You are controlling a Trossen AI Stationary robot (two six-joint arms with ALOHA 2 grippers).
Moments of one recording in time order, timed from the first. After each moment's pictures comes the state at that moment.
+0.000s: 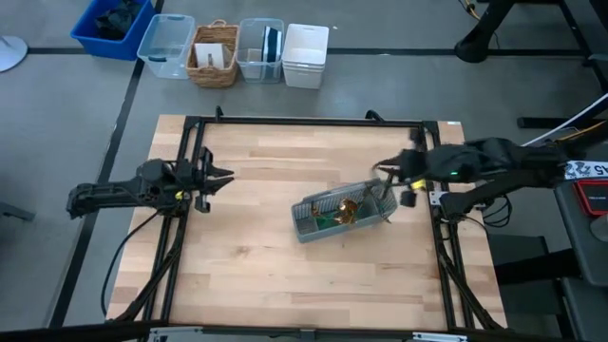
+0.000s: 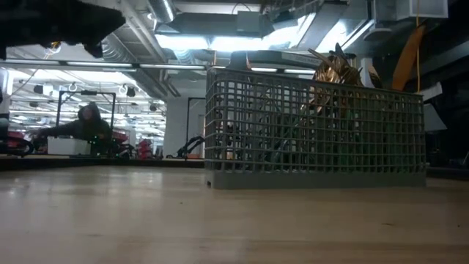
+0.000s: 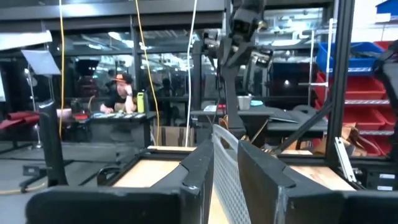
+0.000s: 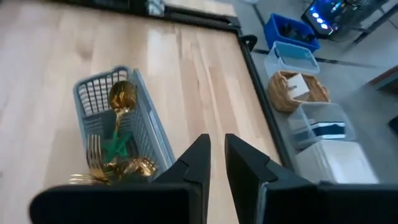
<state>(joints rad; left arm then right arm) 0.11 0.13 0.16 0.18 -0.02 0.03 0.20 1.10 1.45 -1.02 0.42 -0.03</state>
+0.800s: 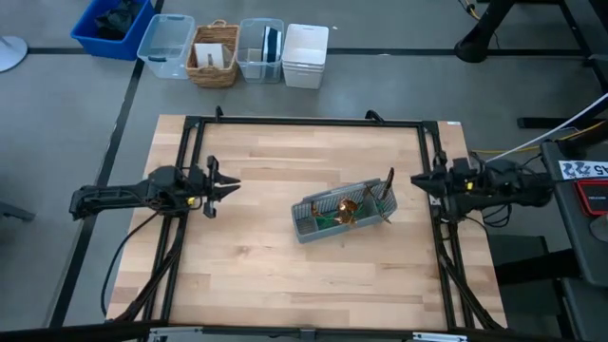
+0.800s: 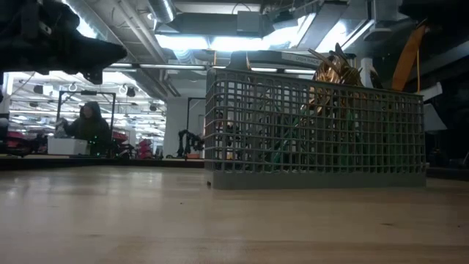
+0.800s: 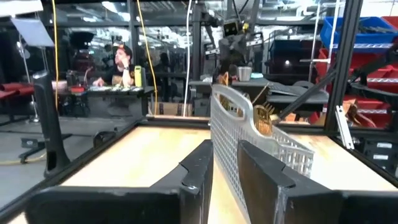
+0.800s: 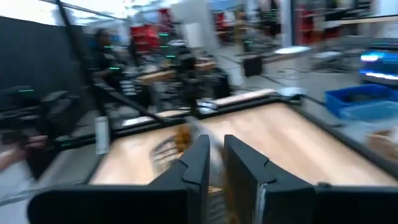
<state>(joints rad) 0.11 0.05 0.01 0.15 -0.02 0.00 0.20 0.08 0.54 -0.47 0.26 0.22</state>
